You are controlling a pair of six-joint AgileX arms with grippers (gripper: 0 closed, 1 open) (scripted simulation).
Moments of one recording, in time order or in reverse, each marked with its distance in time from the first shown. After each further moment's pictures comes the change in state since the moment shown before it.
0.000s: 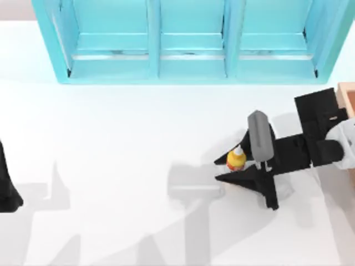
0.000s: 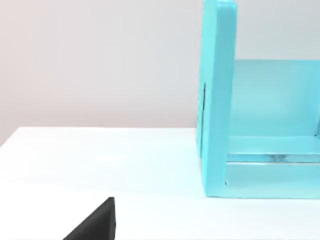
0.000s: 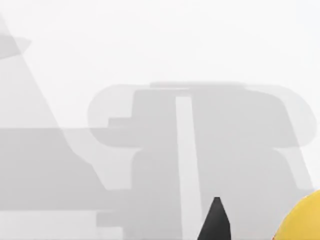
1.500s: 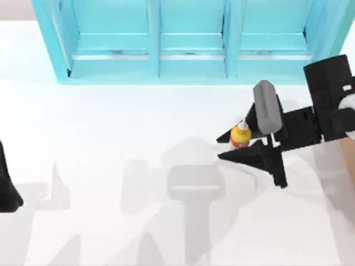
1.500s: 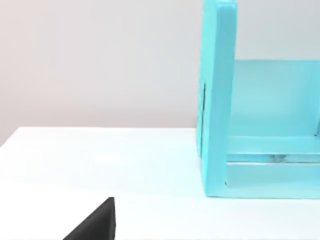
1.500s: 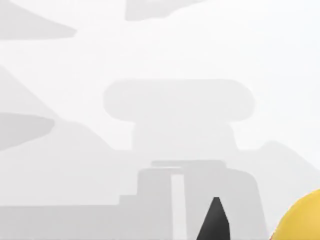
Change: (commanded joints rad) left arm 0.000 0.000 0.000 0.000 0.000 0.000; right arm -0.003 -0.202 0.068 -0.276 -0.004 -0.001
